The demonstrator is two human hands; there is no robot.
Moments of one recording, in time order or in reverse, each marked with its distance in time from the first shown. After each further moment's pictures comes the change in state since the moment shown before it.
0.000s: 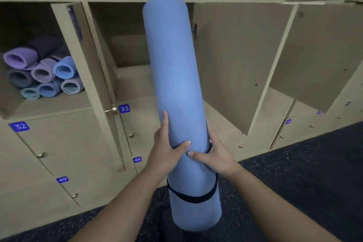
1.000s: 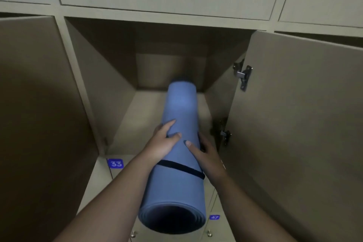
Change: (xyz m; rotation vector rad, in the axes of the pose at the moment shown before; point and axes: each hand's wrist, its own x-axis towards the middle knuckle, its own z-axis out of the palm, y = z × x) left_hand 0.373 -0.076 -0.046 -0.045 0.146 -0.313; right_hand 0.392 0.057 -0.038 0.183 -0.142 0.115
